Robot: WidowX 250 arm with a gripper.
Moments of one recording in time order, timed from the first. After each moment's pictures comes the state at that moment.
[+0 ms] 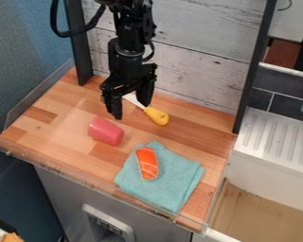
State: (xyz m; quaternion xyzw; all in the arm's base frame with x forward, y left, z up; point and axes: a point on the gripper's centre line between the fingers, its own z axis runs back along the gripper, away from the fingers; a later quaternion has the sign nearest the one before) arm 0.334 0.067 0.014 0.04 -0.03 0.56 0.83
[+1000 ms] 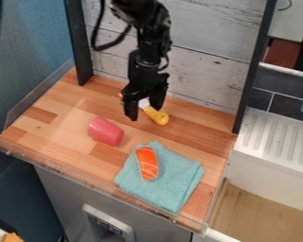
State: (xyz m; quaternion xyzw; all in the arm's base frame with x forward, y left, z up) arm 0.385 0.065 -0.037 0.07 -0.03 0.55 0.83
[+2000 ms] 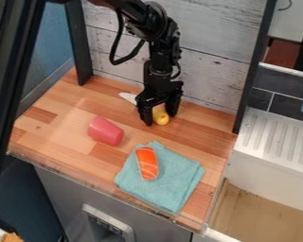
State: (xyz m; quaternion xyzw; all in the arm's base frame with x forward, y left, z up) arm 0.413 0.053 -0.066 0.03 -0.01 0.51 0.86
